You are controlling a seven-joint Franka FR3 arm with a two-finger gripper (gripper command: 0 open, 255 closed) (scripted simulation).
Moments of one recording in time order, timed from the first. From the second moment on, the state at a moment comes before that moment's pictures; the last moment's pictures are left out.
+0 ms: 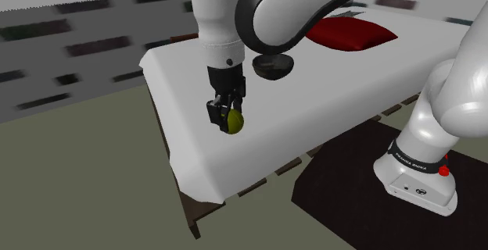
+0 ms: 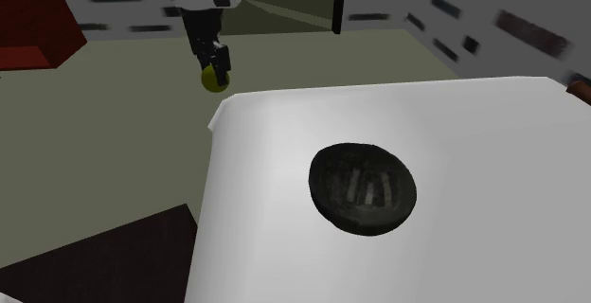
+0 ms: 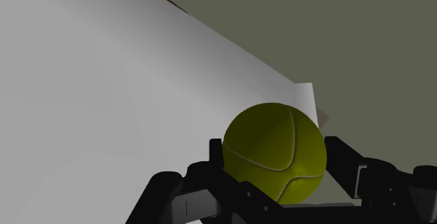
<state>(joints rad) 0.21 0.01 0.52 -2.04 0.01 2.05 0.43</state>
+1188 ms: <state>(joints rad) 0.20 -0.05 0.51 -1.87 0.04 1.82 0.40</state>
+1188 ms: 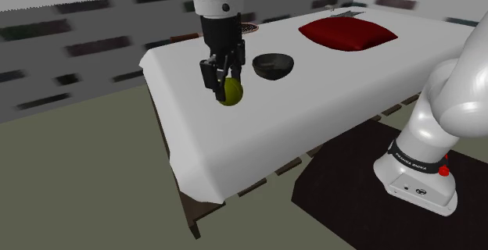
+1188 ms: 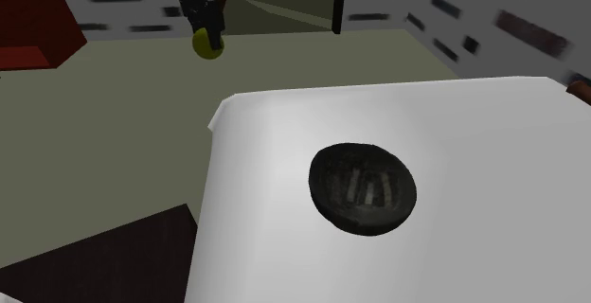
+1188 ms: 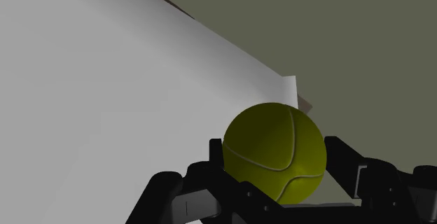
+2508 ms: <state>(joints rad) 0.00 -0.14 0.22 -1.96 0.04 1.81 -0.08</state>
